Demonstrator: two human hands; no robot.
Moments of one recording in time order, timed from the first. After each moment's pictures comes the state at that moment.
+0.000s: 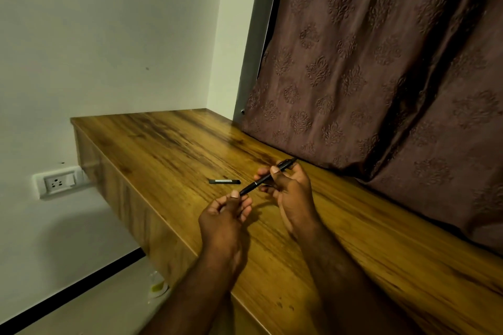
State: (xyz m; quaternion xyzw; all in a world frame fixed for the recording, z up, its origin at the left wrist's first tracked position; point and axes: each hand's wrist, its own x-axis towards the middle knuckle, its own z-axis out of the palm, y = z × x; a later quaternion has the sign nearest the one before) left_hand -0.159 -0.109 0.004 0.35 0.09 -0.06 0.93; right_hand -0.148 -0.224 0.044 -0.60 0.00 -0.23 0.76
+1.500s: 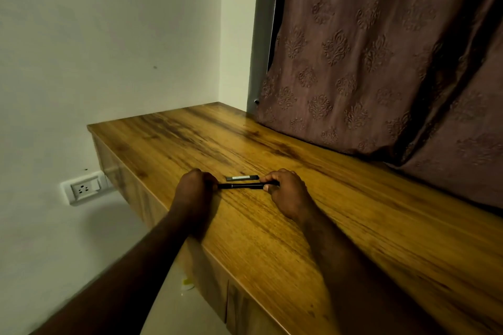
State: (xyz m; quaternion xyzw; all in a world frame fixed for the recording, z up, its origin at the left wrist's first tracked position) left_hand -0.039 -0.018 -0.010 0.94 -0.17 0.15 0.27; right_hand -0.079 -0.235 -0.013 -0.93 0.07 -0.18 0.32
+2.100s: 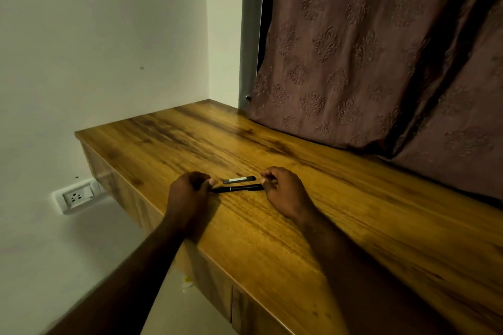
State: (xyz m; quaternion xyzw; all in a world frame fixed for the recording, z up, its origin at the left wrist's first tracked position) left_hand -0.045 -0.016 -0.008 0.85 -0.09 0.10 0.51; right_hand -0.087 -0.227 -0.006 -0.92 0.07 -0.19 0.33
